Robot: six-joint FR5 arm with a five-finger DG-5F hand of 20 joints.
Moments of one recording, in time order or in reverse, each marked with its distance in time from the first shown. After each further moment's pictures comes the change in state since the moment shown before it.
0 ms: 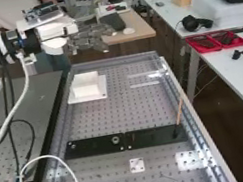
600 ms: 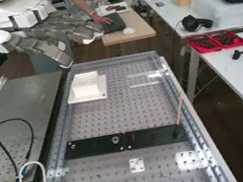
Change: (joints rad) arm 0.076 0.180 -0.023 -0.132 0.664 0.044
